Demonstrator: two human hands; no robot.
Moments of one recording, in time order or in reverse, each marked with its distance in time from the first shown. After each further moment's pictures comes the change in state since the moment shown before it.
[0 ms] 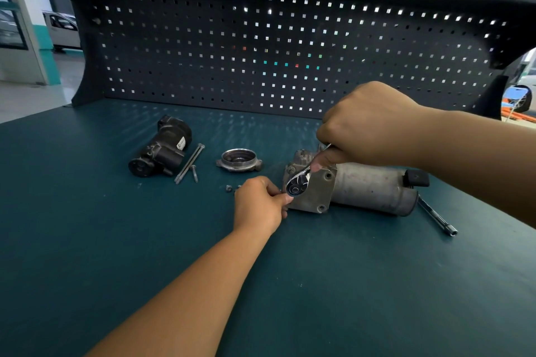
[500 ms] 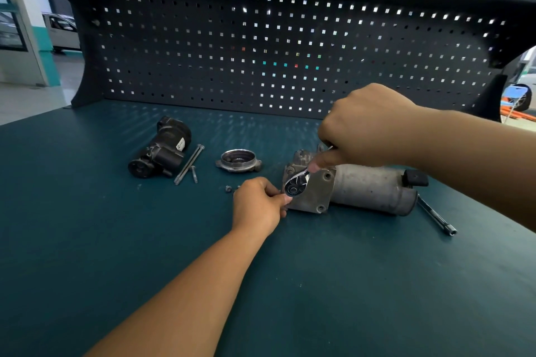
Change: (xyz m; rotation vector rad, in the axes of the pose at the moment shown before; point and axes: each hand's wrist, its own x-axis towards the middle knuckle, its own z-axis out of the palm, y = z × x) left_hand 0.001 -0.002 0.000 -0.003 0.001 0.025; right_hand 0.002 -0.004 -0.006 0.002 -0.083 0.165
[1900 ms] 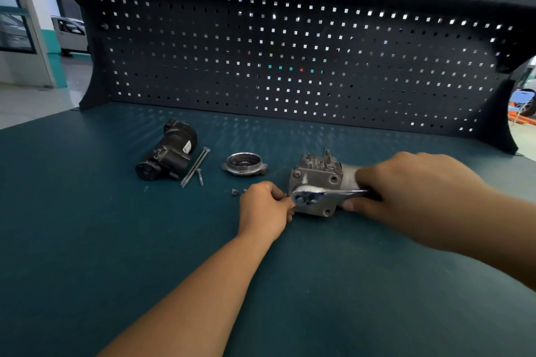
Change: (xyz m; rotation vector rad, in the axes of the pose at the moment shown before) left_hand 0.000 0.000 -0.003 0.028 -0.017 -0.002; right_hand -0.058 -0.045 -0.003 0.386 -0.164 0.409
